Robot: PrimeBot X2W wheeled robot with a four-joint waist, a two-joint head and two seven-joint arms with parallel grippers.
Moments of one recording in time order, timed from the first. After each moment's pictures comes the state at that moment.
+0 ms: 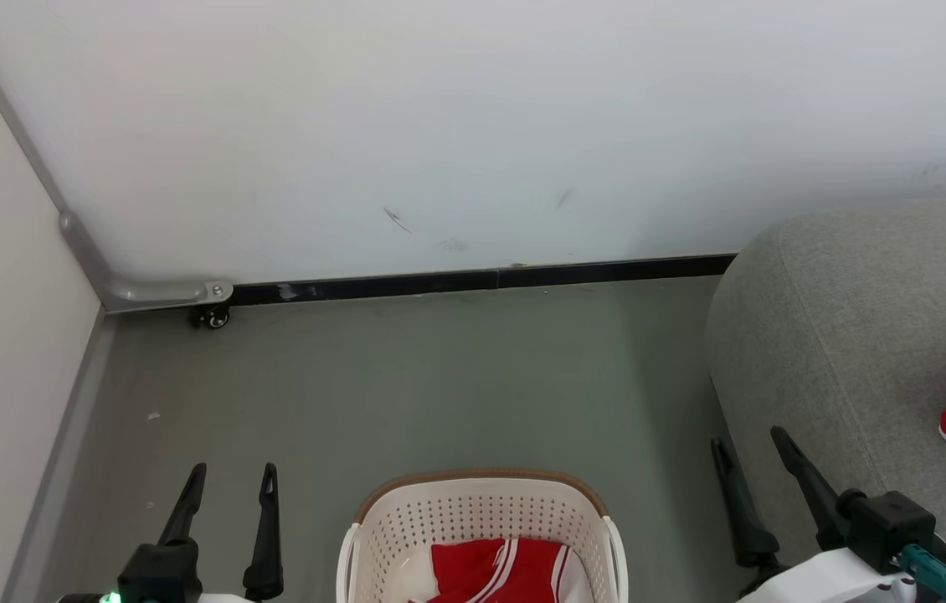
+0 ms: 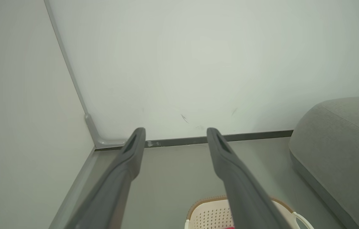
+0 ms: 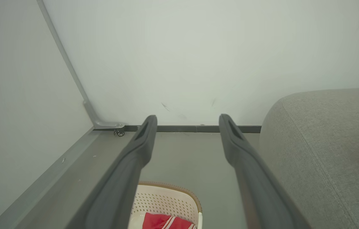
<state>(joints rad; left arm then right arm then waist) 0.04 0.17 -0.21 0.20 -0.21 0.19 -0.25 0.04 -0.05 0.03 0.25 0.15 0.12 -0.14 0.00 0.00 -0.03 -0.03</state>
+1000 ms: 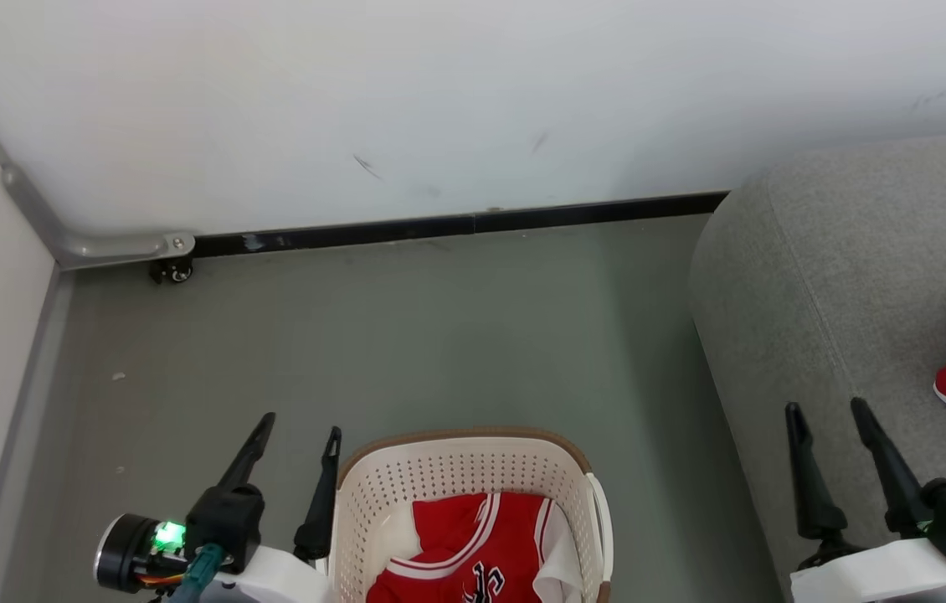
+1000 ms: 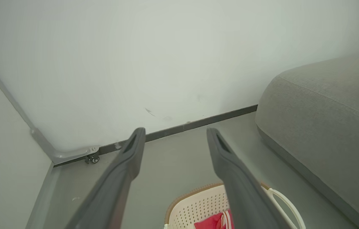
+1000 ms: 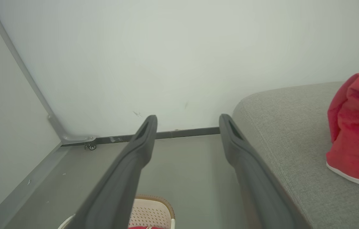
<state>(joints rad) -0.10 0.19 -0.31 0.29 -0.16 0.11 -0.25 0.06 -0.04 -0.08 0.16 0.16 0.12 -0.15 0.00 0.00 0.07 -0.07</state>
